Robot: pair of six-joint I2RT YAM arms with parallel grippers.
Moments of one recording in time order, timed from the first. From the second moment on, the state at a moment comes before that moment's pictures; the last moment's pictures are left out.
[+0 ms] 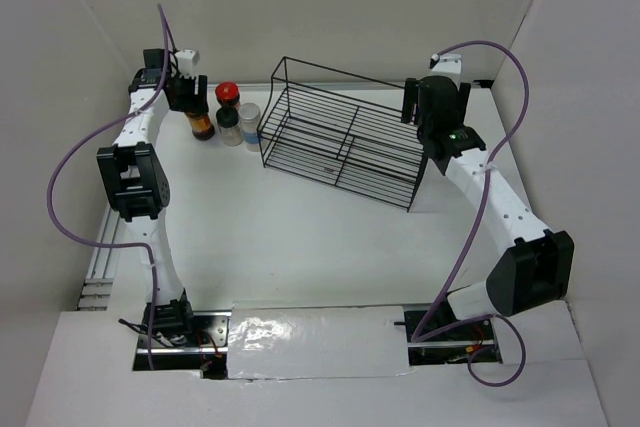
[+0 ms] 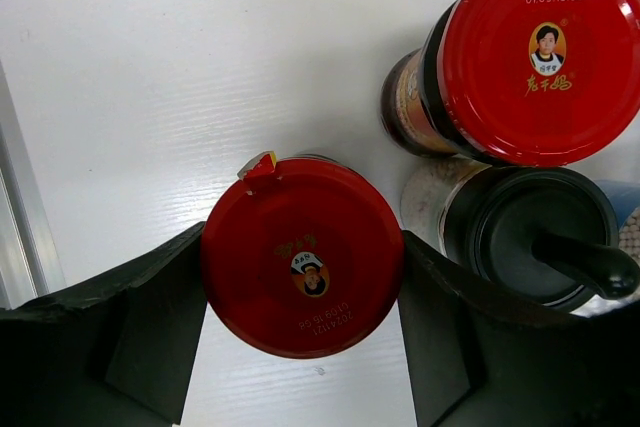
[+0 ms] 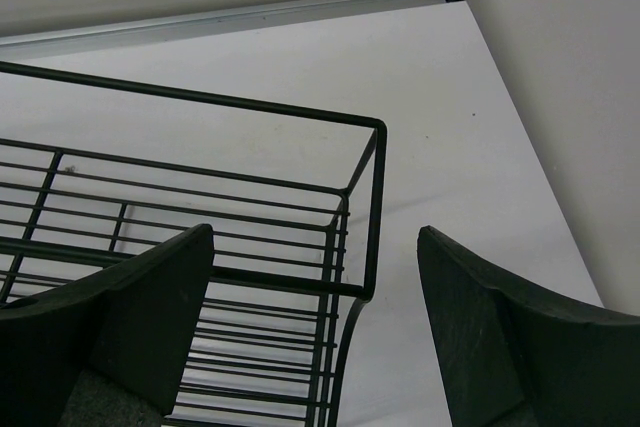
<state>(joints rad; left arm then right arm) 0.15 2.24 2.07 -0.61 0.23 0.20 0.27 1.41 1.29 -0.26 0.54 0.10</state>
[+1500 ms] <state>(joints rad) -0.34 2.06 2.41 -0.90 0.41 0.31 0.28 1.38 1.25 -0.24 0.56 0.10</state>
